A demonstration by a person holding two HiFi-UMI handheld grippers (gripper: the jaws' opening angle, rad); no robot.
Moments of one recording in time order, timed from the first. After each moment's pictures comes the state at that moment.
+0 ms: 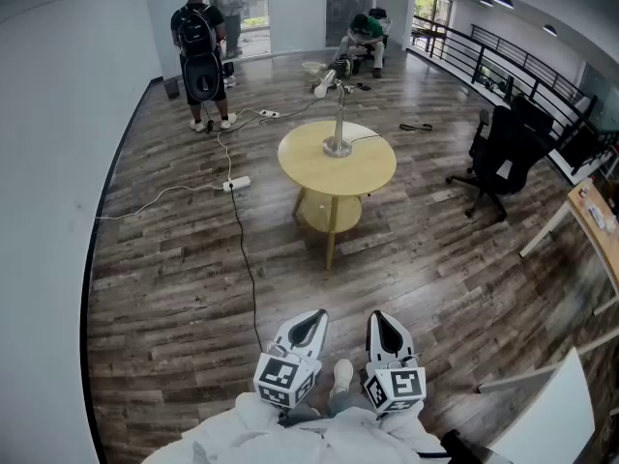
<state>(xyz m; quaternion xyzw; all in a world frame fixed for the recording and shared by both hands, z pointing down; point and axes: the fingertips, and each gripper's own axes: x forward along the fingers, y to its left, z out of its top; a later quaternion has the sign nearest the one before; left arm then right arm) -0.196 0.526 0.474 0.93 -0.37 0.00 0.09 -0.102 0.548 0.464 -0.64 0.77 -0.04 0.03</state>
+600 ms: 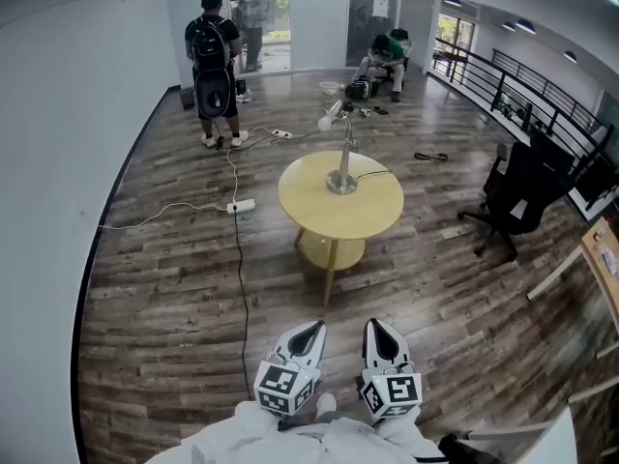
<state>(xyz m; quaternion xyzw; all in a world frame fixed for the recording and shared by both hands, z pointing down) -0.113 0.391 0.476 0.91 -0.40 0.01 0.10 -0.021 0.402 0.458 -0.61 0.79 -0.04 0.03</state>
